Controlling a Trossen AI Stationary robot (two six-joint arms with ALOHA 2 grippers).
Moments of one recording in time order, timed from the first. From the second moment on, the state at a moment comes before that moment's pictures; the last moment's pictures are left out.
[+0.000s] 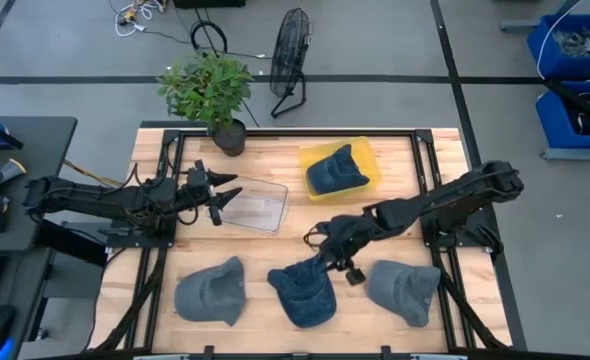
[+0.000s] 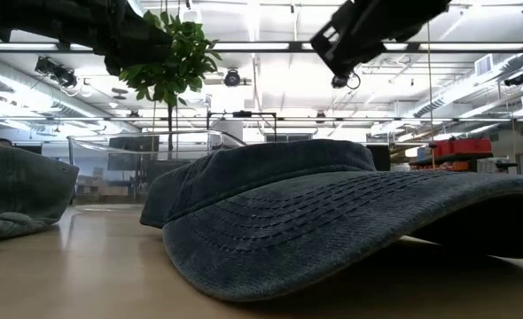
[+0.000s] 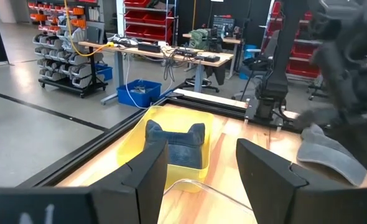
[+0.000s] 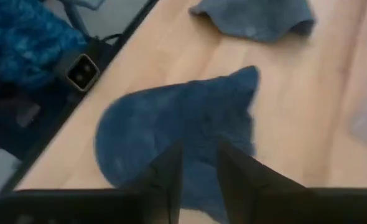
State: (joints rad) left arm -0.05 0.66 0.37 0.25 -0.45 -0.12; right arm 0.26 1.54 1.04 -0.26 -0.27 -0.07
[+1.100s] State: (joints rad) left arm -0.05 0.66 0.37 0.23 -0.45 -0.15; right arm 0.31 1.83 1.07 -0.16 -0.31 0.01
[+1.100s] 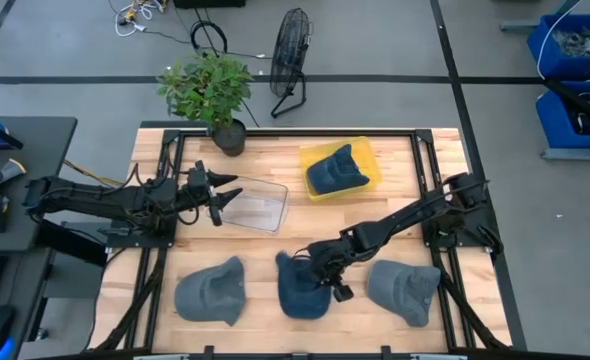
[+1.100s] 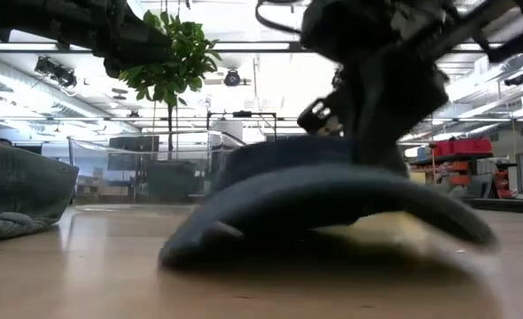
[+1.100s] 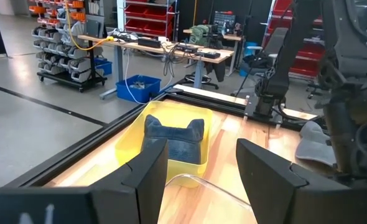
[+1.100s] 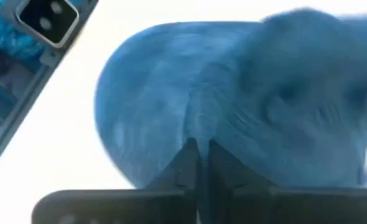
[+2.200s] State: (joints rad) left arm -0.05 0.66 0.37 0.23 -0.45 -0.15; right arm -0.09 1.38 1.19 -0.96 0.88 0.44
